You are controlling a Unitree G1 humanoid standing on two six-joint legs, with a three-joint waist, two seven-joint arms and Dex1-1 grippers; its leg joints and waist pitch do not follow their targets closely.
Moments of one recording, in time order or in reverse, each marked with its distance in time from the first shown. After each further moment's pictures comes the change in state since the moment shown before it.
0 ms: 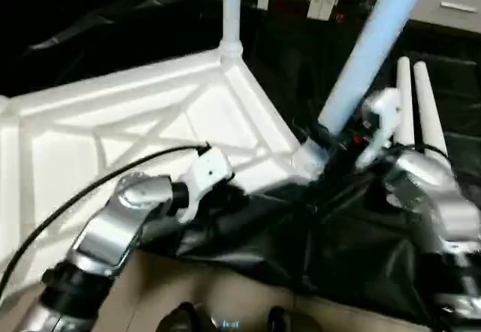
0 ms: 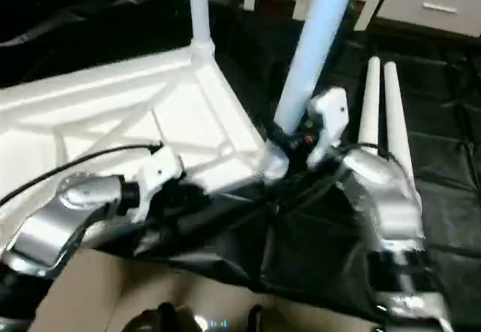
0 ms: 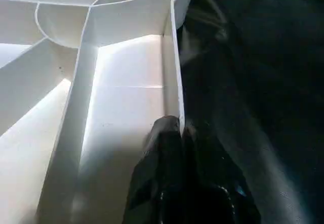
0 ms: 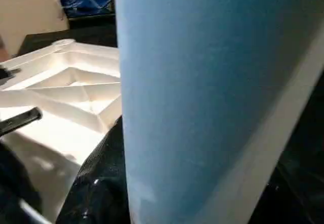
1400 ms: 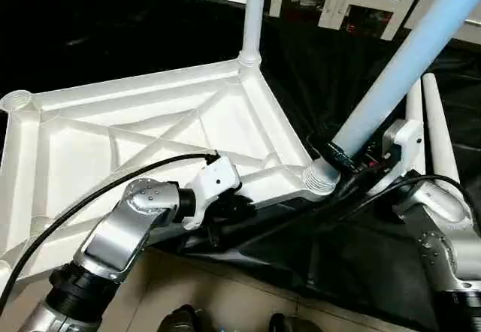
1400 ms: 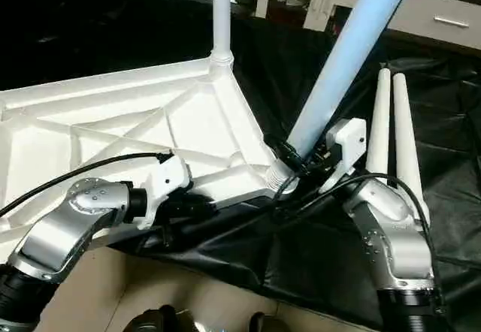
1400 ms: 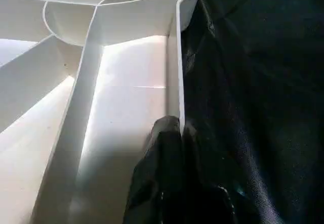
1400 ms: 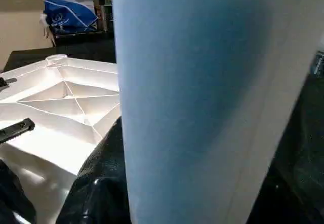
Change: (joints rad) left arm -0.003 -0.027 -0.035 0.021 0.010 -0.011 0.009; right arm 0.173 0.044 -0.042 -0.085 0.017 -0.119 -0.075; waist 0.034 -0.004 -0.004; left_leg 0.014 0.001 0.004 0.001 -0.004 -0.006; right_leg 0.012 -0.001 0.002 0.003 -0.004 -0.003
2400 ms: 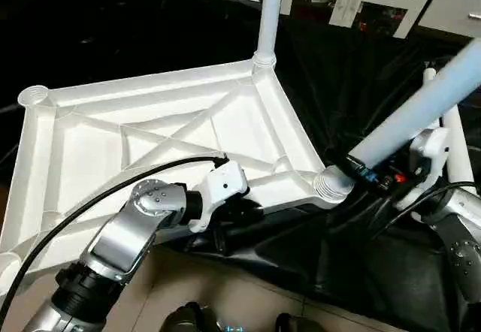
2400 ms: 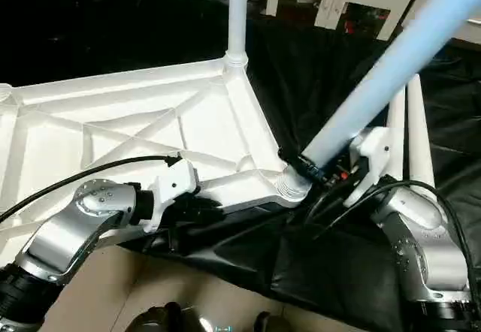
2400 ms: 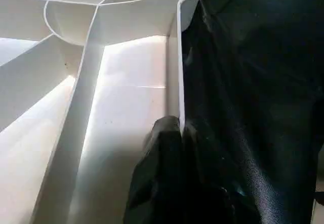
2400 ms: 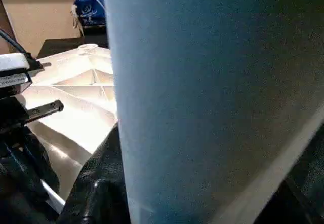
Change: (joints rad) left arm -0.007 -0.012 -0.020 0.000 -0.003 -0.024 -0.012; right arm 0.065 -0.133 -0.029 -0.039 0.078 0.002 0.124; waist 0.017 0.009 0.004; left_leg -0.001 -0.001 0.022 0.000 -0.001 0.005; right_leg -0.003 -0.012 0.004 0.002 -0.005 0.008
